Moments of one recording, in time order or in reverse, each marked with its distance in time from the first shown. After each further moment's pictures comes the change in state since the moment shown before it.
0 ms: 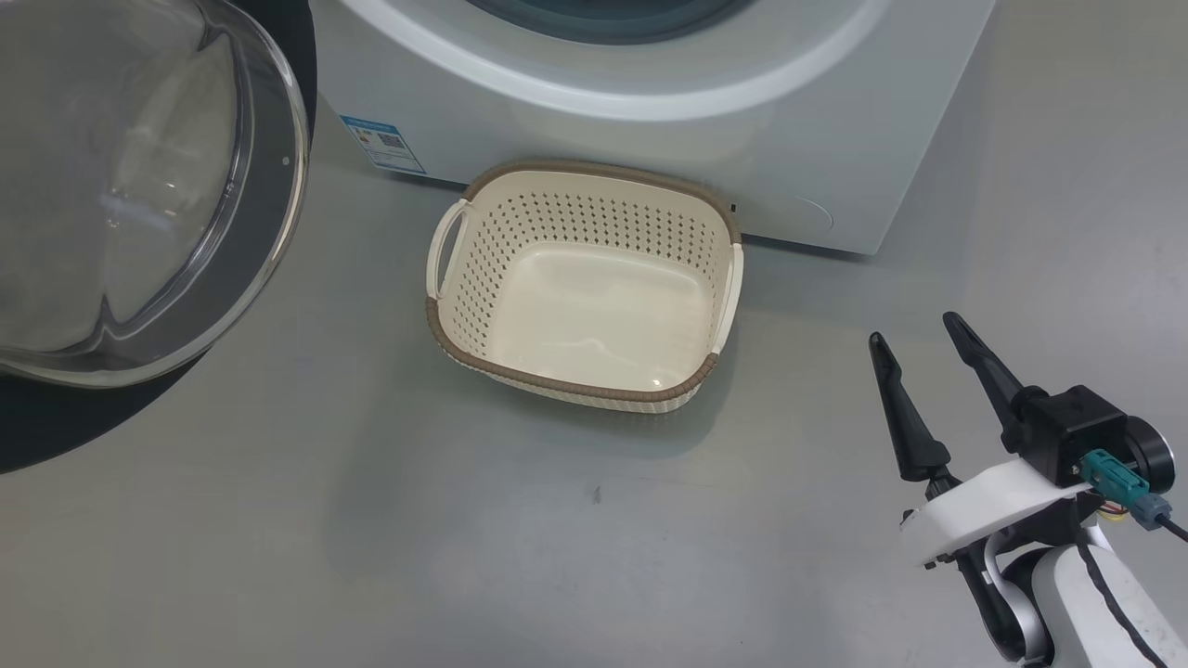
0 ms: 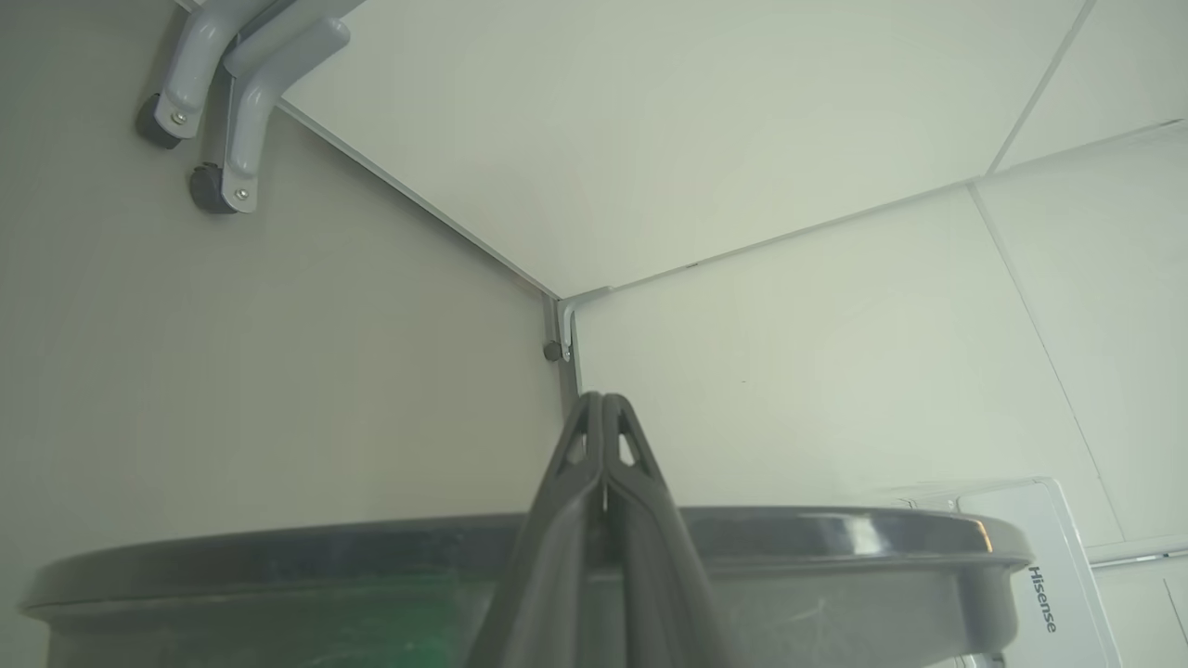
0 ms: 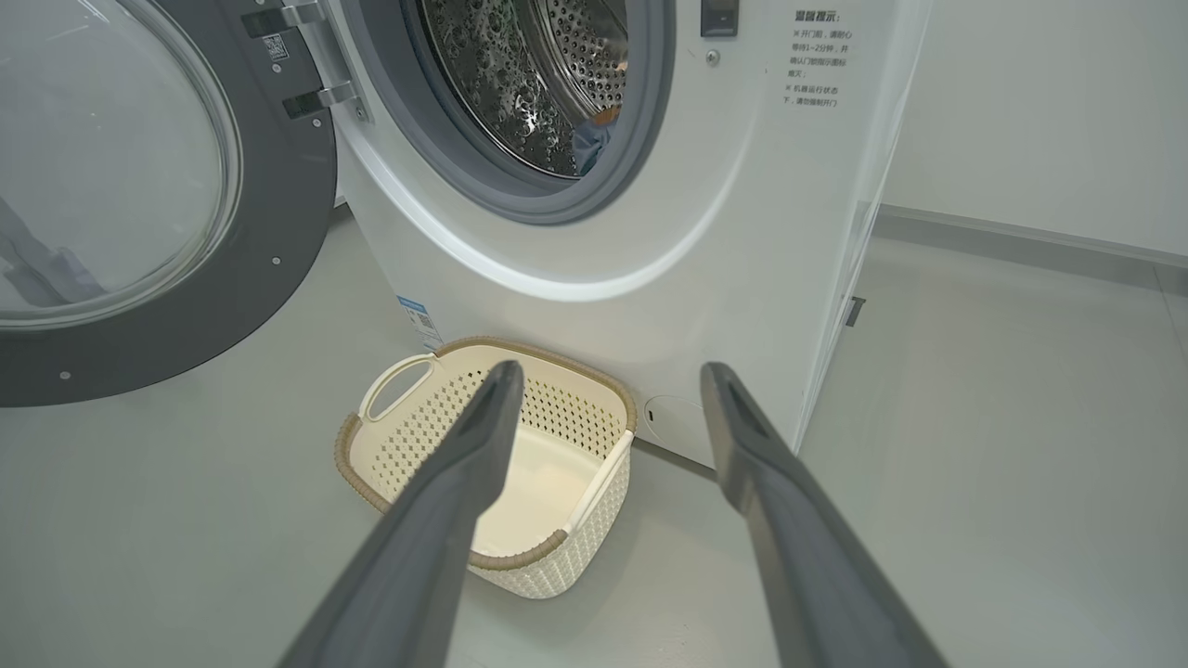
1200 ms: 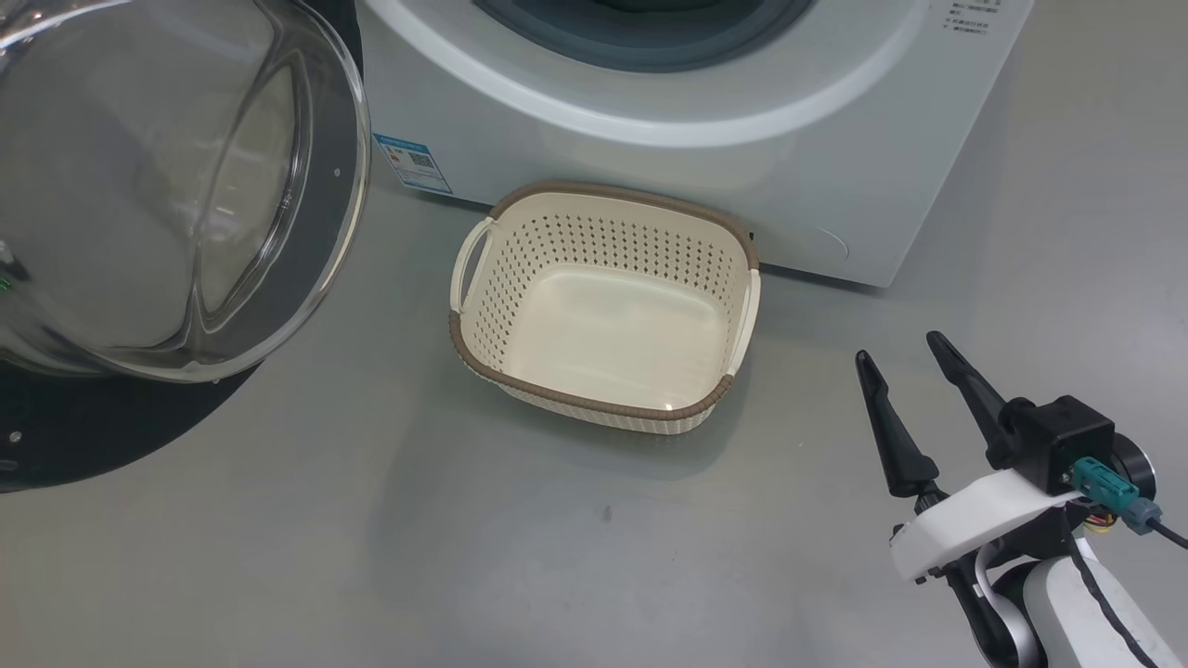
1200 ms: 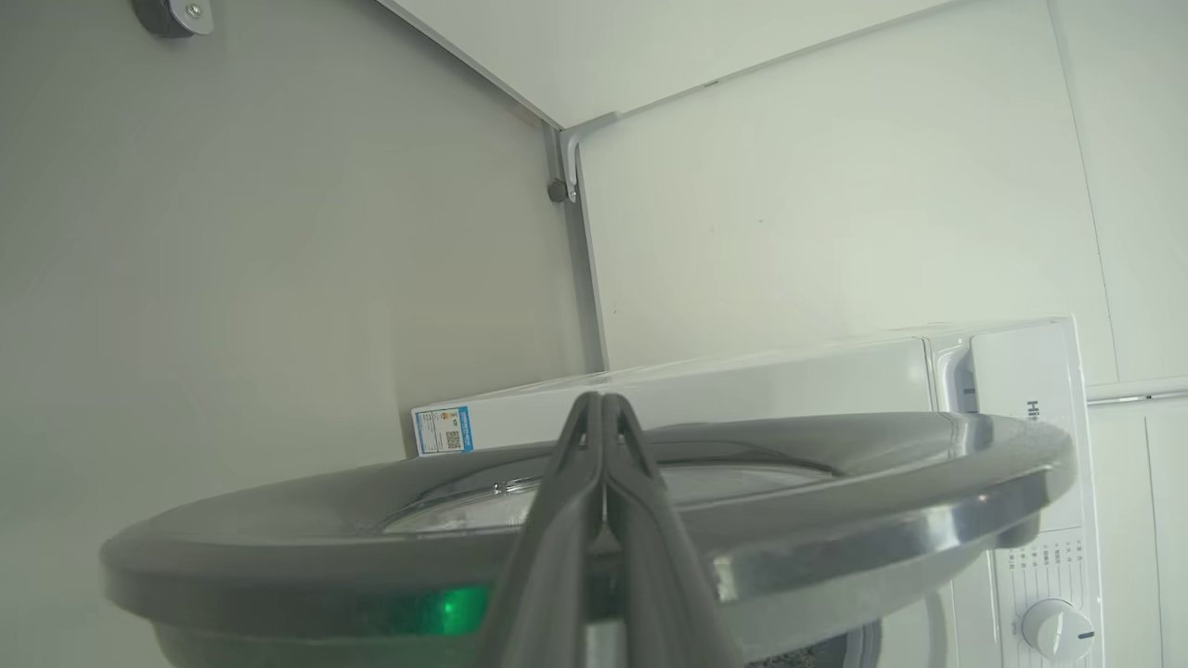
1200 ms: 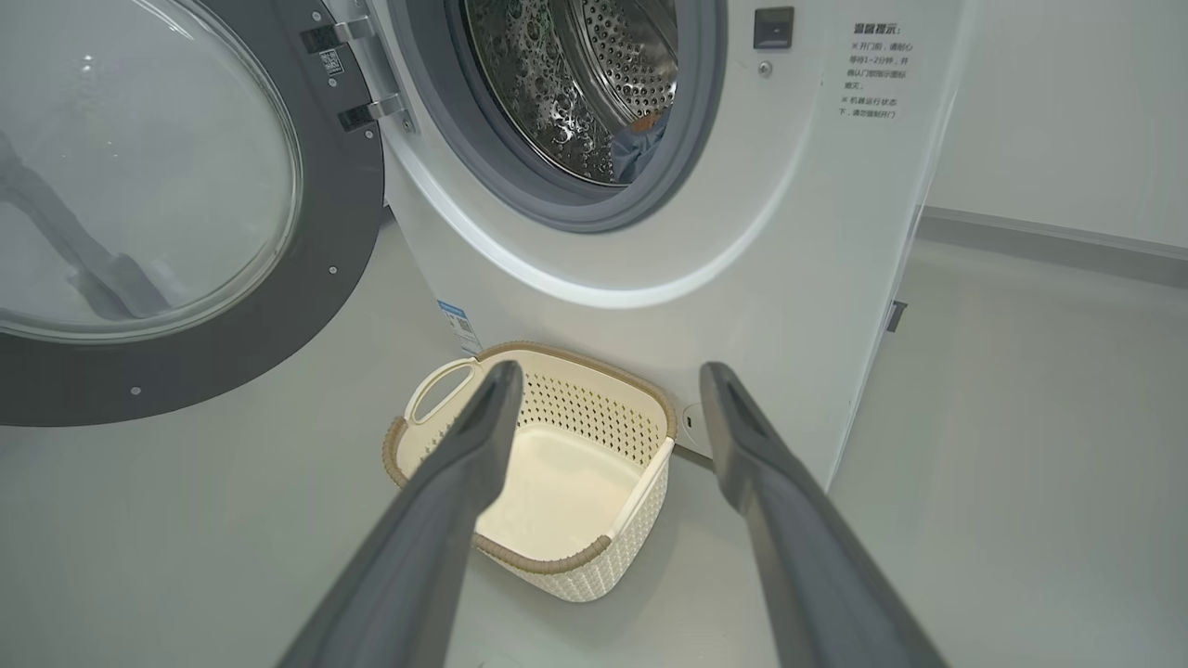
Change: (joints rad) left arm 0.067 0.037 -0.086 0.010 -0.060 -0.020 0.323; right arm 0.014 0.000 0.019 0.003 0.047 0.003 0.014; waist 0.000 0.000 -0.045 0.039
